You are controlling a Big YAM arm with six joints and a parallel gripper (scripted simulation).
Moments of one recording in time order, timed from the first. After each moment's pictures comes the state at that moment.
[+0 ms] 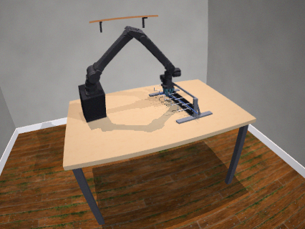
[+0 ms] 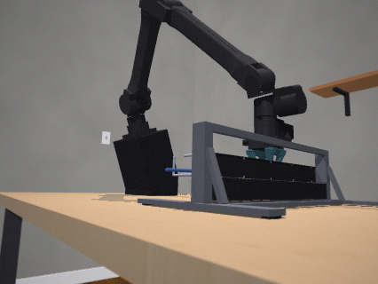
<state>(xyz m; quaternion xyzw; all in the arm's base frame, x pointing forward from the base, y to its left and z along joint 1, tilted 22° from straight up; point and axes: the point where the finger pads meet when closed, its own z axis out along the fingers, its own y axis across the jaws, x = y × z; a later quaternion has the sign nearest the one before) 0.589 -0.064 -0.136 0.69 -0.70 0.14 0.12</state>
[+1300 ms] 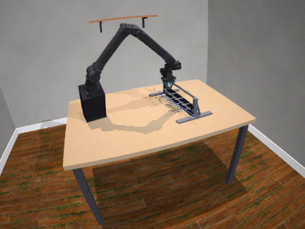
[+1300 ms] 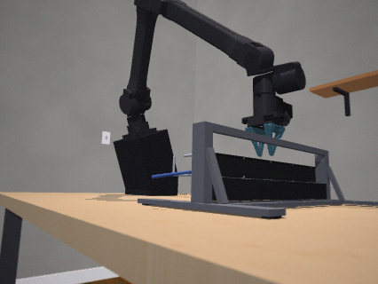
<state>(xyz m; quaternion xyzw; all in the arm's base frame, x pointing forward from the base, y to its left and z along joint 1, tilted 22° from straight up) 0.588 -0.047 -0.082 0.69 -0.70 0.15 0.12</state>
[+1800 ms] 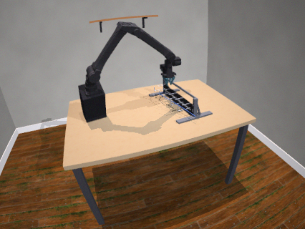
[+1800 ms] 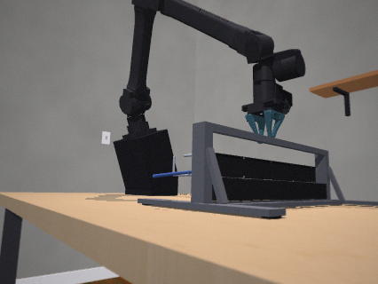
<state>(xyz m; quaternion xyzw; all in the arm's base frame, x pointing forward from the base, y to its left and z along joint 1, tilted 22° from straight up) 0.587 -0.035 -0.051 0.69 -0.70 0.15 0.12</state>
